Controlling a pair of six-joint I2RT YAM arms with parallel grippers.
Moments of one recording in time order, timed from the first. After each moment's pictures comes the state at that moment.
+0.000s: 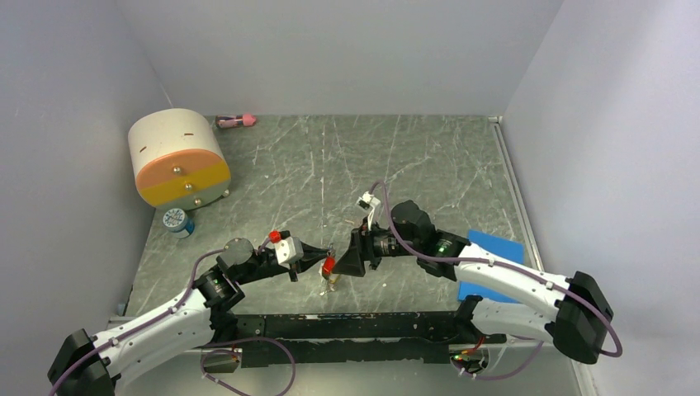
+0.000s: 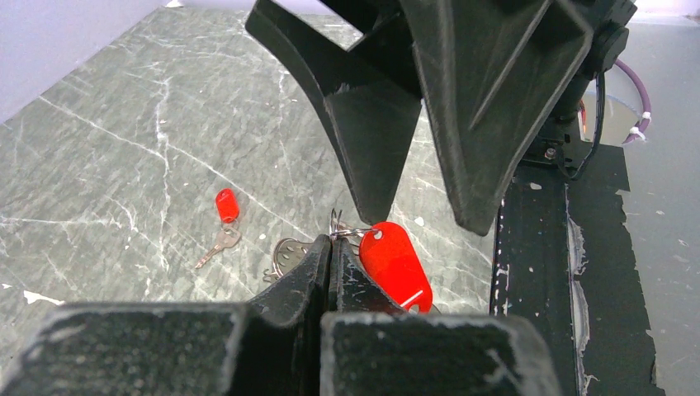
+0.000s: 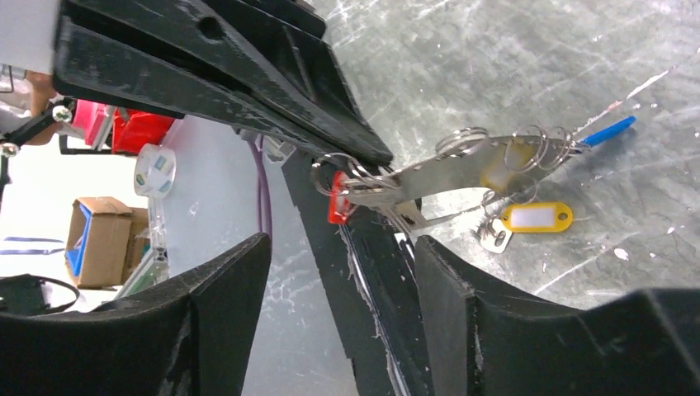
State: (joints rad) left arm -0.82 0.64 0.23 0.40 0.45 0.09; right arm 0.91 1.05 0.67 0.00 -0.51 0.59
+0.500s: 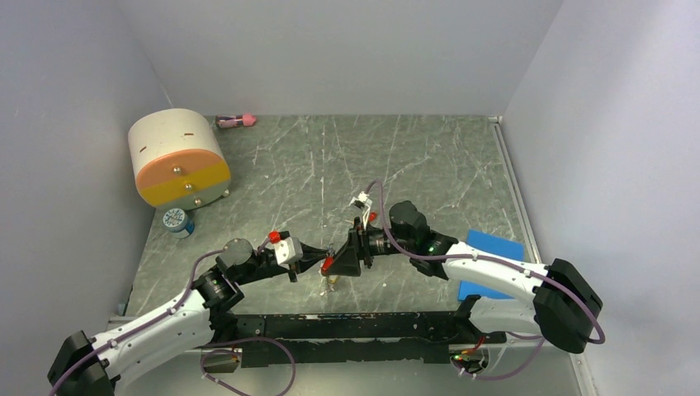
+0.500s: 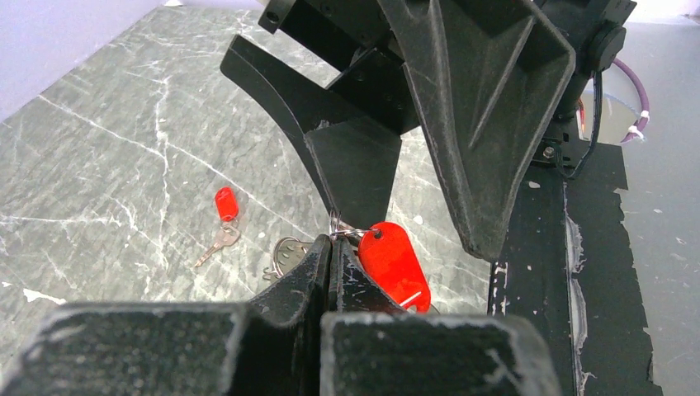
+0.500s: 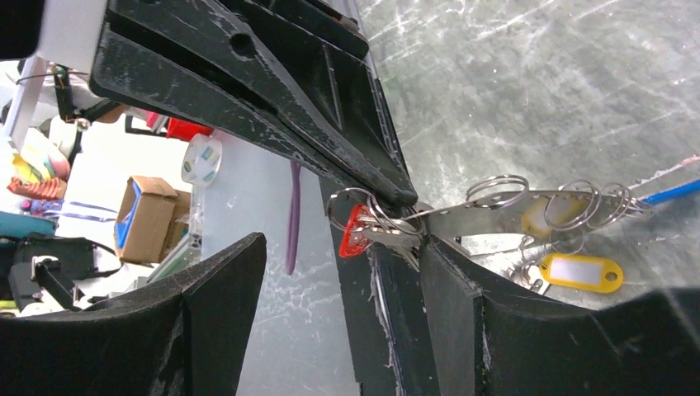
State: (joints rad) left arm -0.82 0.62 0.23 0.39 0.45 0.09; right arm 0.88 1.17 0.58 0.30 -0.67 0.65
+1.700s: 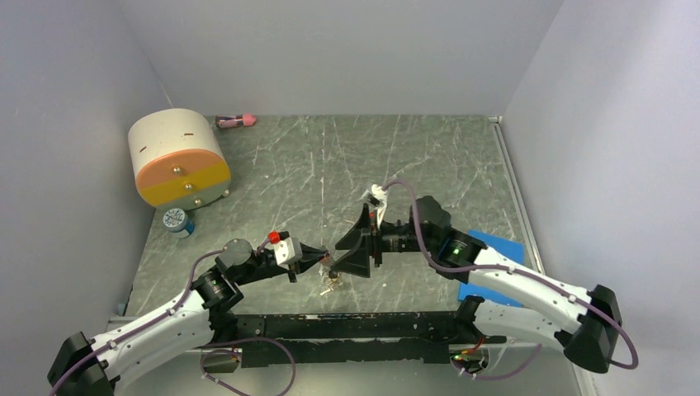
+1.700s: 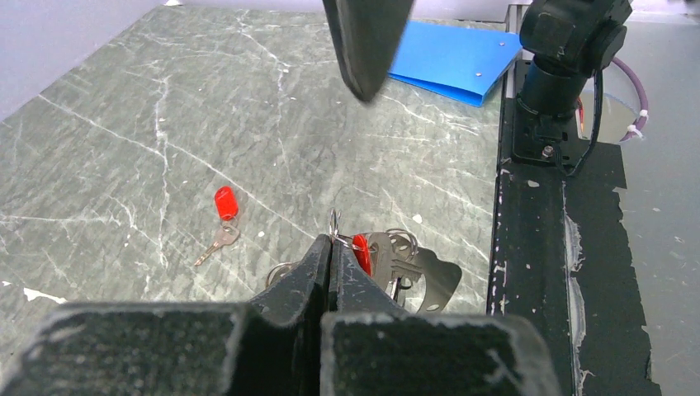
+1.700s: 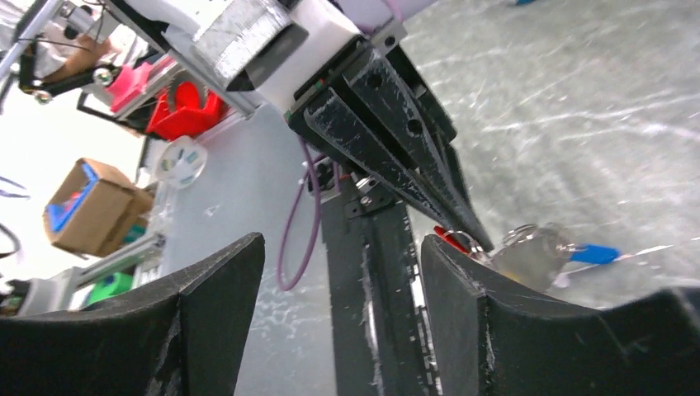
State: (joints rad) left arm -0.82 0.61 0.23 0.38 0.45 0.09; right arm 0.93 0.99 0.72 0.12 -0.61 0.49
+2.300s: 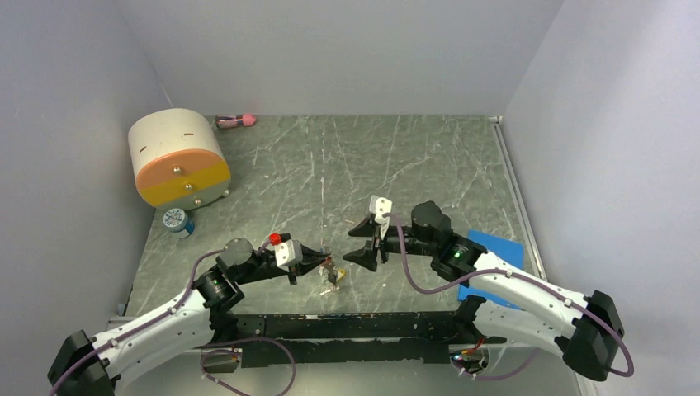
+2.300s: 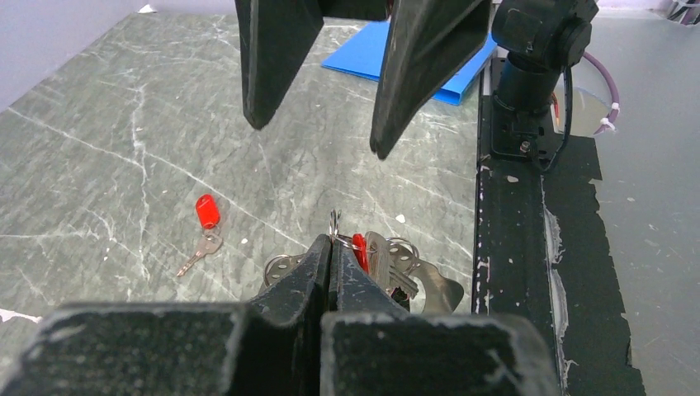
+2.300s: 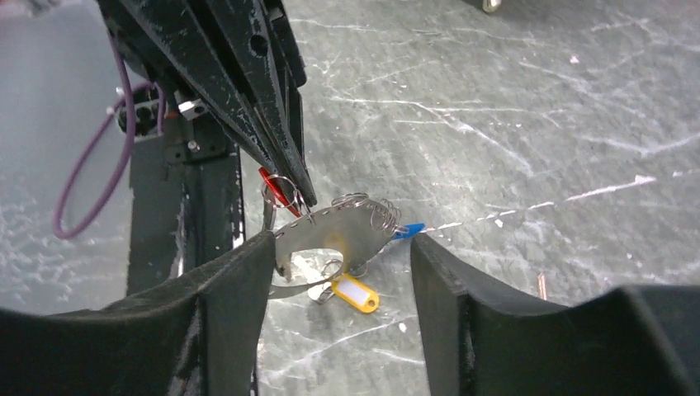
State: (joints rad) left arm -0.82 0.62 0.23 0.39 0.50 0.09; right arm 0.86 0.92 0.62 0.07 -0.49 -0.03
